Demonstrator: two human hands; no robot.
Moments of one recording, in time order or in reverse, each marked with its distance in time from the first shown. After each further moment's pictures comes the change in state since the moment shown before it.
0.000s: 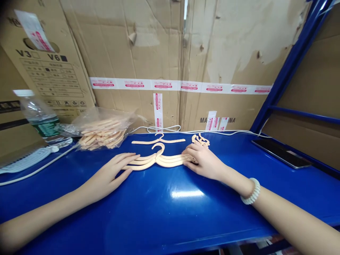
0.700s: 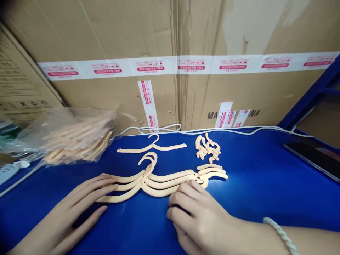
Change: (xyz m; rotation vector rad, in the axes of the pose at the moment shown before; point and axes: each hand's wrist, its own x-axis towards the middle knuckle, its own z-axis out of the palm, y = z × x) left_hand 0.006 -0.007 -0.009 0.151 -0.042 0.157; right_hand 0.002 -0.022 0.003 0.274 -0.073 -0.192
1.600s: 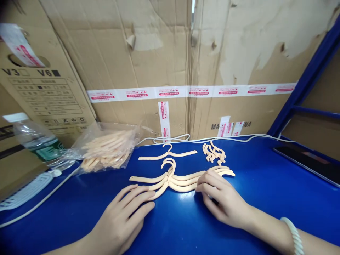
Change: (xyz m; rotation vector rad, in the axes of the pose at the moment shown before) left_hand 0.000 0.023 0.009 -0.070 0.291 0.233; right_hand 0.001 -0.003 0.013 -0.116 0.260 0.053
